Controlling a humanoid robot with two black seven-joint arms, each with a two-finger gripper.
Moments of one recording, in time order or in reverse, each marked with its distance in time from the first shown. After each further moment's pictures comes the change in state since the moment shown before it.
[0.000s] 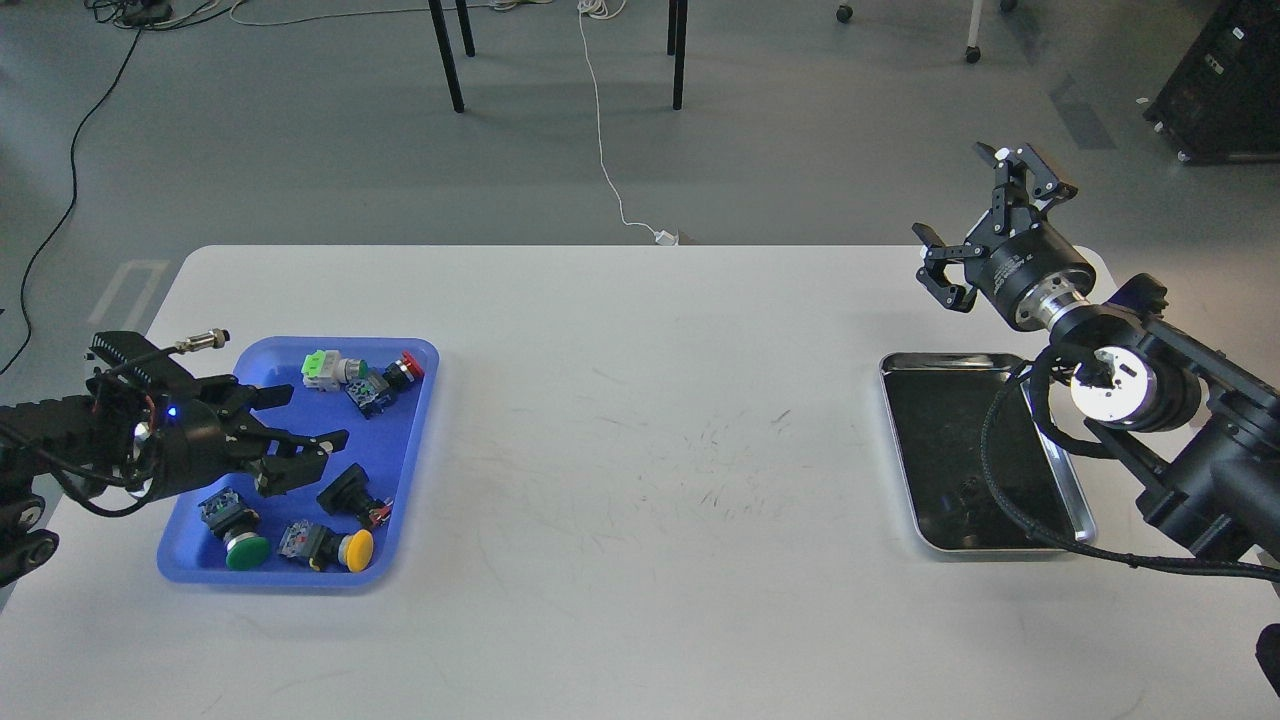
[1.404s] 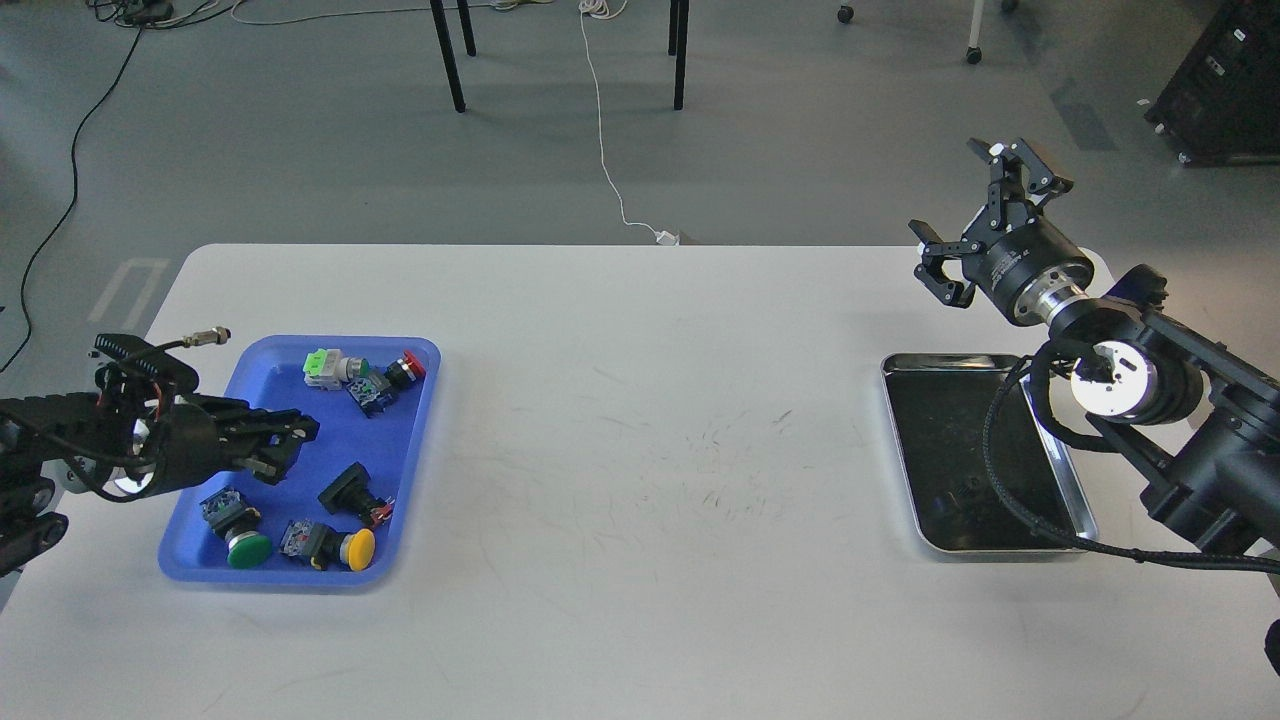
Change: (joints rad) left arm -0.092 -0.051 0.025 0.065 -0.072 -0.100 -0.022; right arm 0.022 -0.035 -0.012 0.046 -0.002 -0.013 -0.002
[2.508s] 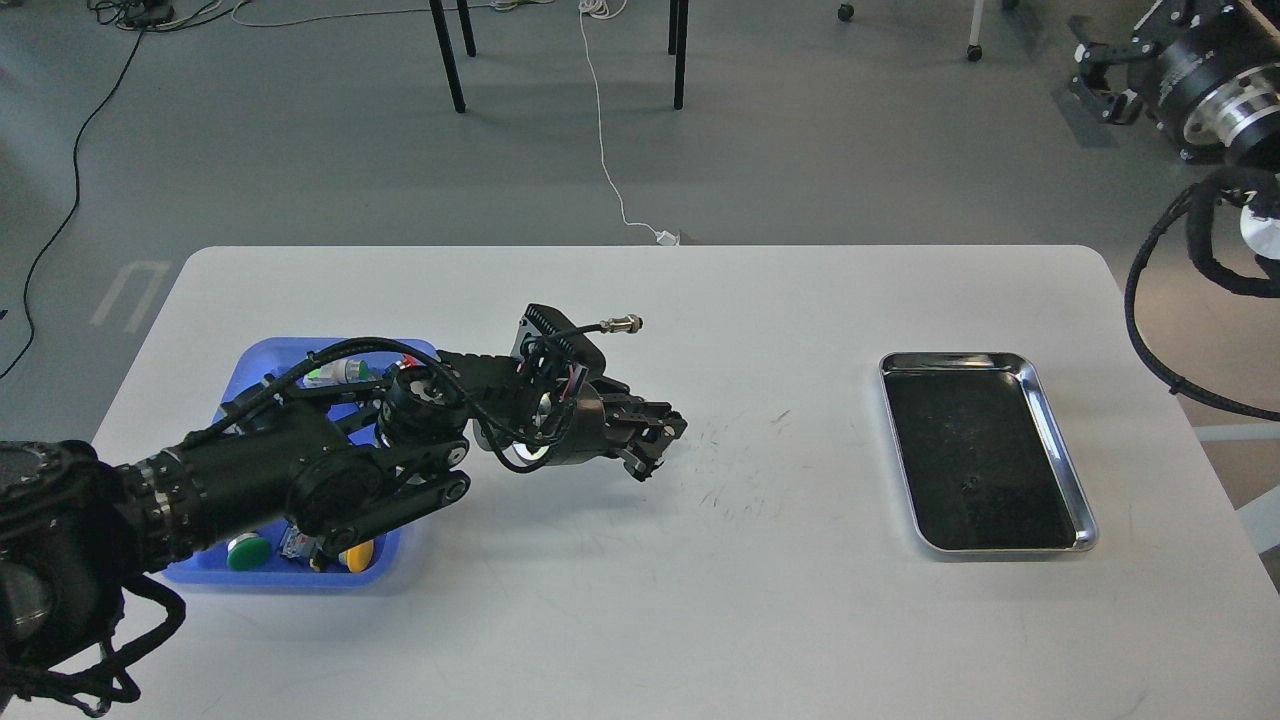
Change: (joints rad) left arm -0.188 -0.691 0.089 0.053 0.043 -0.110 0.160; right arm 0.357 -0.132 -0.161 -0.040 0.002 -0.083 -0.017
